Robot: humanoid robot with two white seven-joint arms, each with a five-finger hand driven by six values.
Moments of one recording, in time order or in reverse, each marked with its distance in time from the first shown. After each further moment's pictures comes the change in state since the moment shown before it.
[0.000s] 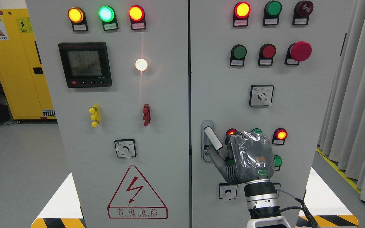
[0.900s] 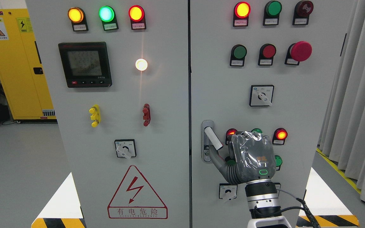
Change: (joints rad) left arm 0.000 0.000 0.000 0.000 0.000 0.000 0.000; right arm 0.000 0.000 -0.005 -0.001 -0.002 -0.001 0.002
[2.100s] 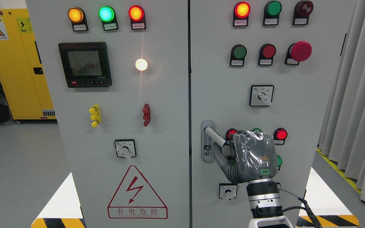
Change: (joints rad) left arm 0.000 0.000 0.000 0.000 0.000 0.000 0.000; right arm -0.001 -0.003 -0.004 -0.005 0.000 0.000 -0.004
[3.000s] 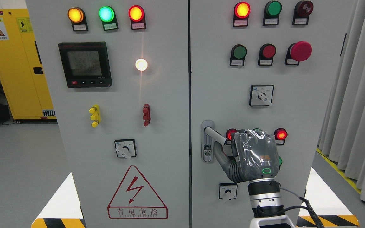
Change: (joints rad) left arm 0.000 0.000 0.000 0.000 0.000 0.000 0.000; right arm -0.003 -0.002 -0.008 -0.008 0.000 -0.004 0.001
